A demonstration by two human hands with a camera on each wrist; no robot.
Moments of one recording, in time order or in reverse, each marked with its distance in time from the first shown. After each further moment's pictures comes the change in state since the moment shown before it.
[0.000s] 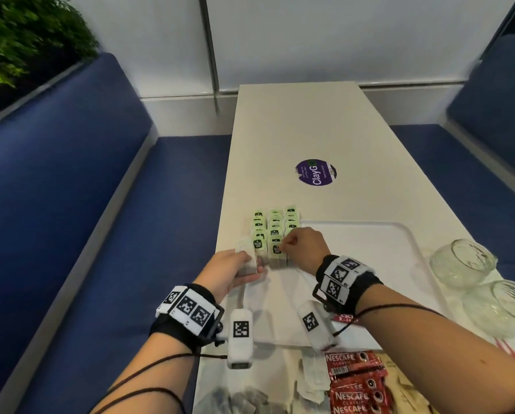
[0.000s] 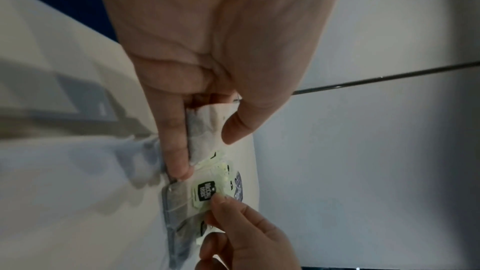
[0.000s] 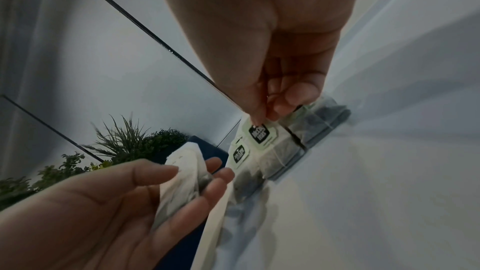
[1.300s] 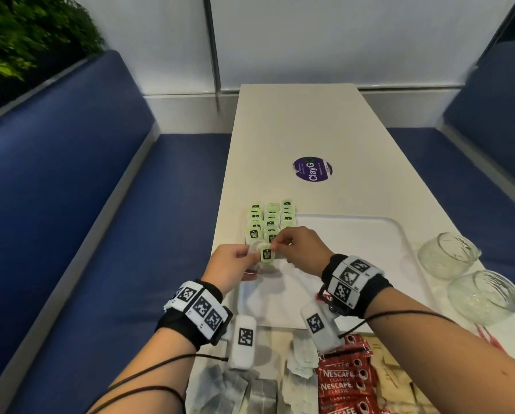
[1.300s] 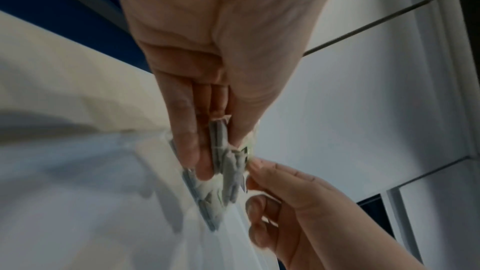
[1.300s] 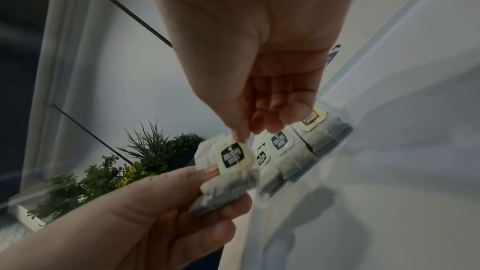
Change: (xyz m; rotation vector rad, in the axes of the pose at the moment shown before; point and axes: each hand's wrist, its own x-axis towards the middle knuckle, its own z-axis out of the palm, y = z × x) left_hand -0.024 -0.016 0.011 0.387 0.017 0.230; right_hand -0.036 -0.003 -0.011 0.091 -0.118 -0.176
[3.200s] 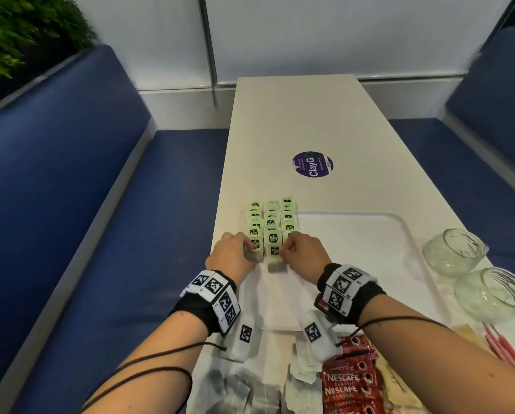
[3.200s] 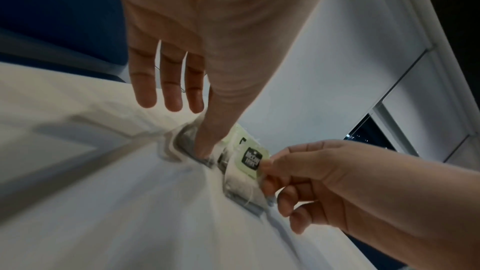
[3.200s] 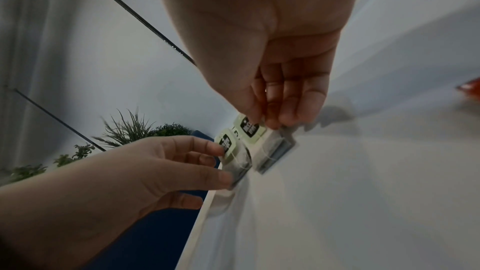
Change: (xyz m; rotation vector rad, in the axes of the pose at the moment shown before) left_hand 0.029 0.000 0.002 0.870 0.147 0.045; right_hand 0.005 0.024 0.018 -0.105 0.079 0.145
